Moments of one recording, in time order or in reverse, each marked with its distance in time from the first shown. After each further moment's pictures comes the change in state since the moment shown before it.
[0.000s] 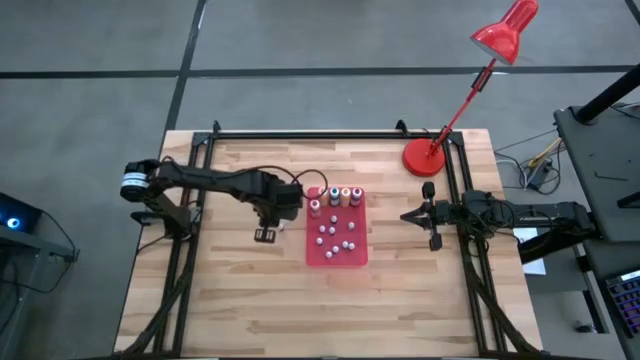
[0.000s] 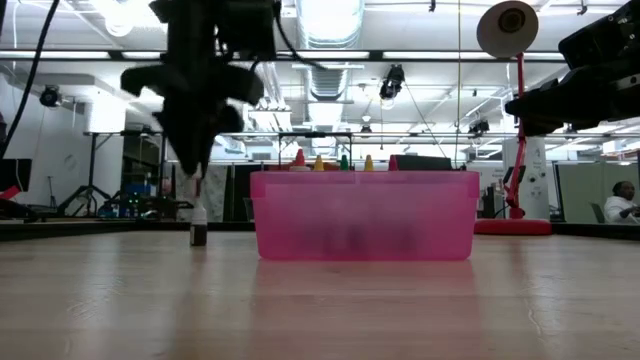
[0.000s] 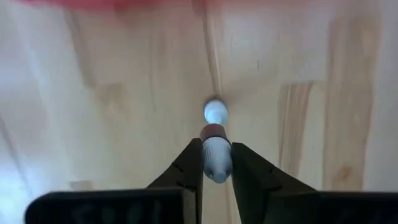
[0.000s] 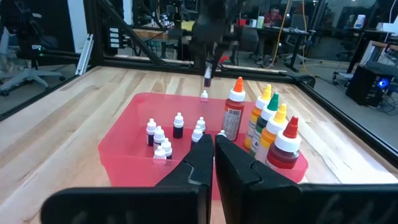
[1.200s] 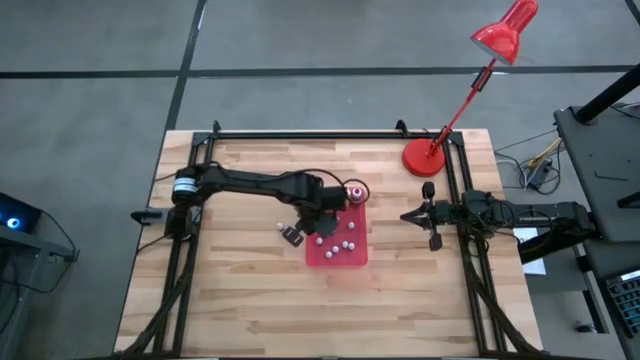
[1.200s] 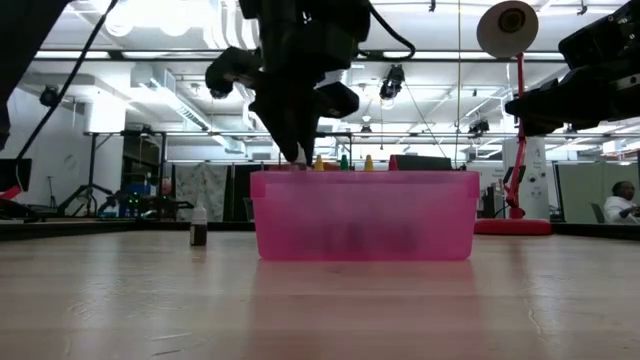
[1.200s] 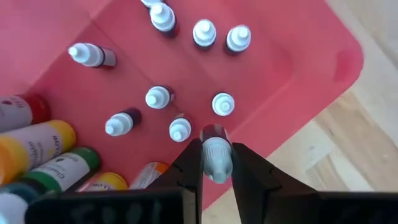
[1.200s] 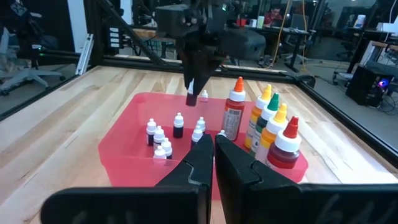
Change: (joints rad) left arm -0.041 0.390 0.520 -0.050 0.129 0.586; right arm 0.000 0.001 0.000 0.000 0.000 0.000
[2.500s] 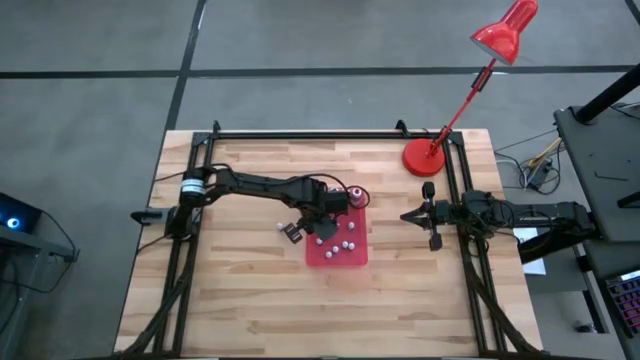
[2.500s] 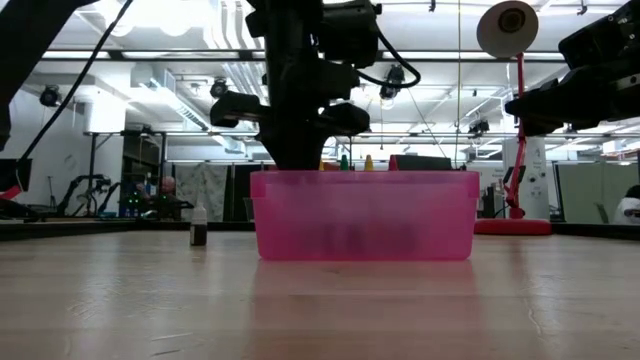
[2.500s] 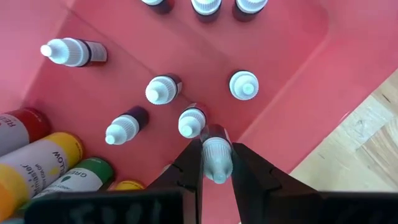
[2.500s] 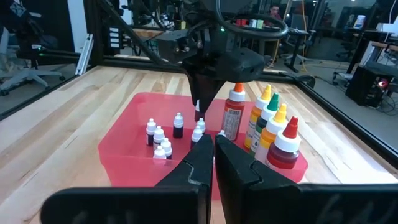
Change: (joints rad) left arm 0.001 0.055 -0.021 0.044 -0.088 0.181; right arm 0.000 0.000 0.000 0.000 0.000 -0.002
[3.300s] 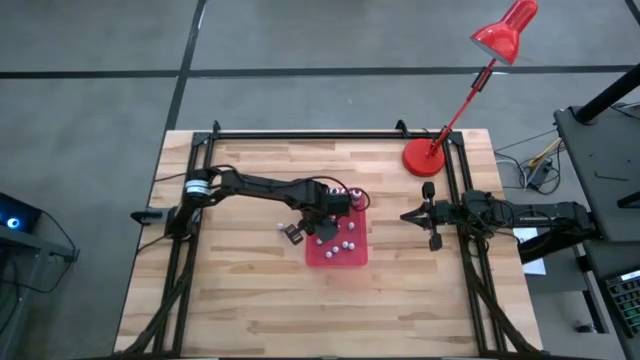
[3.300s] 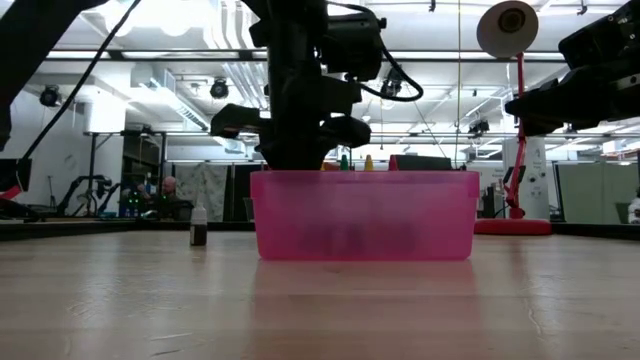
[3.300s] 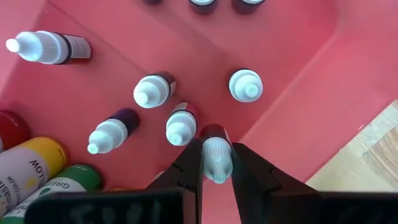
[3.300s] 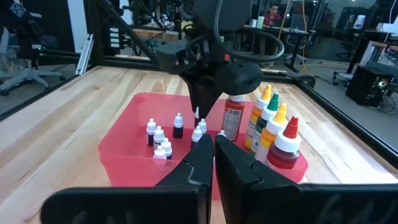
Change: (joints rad) left arm 0.000 0.037 -0.002 0.005 -0.001 -0.002; right arm 0.000 0.000 0.000 0.000 0.000 0.001
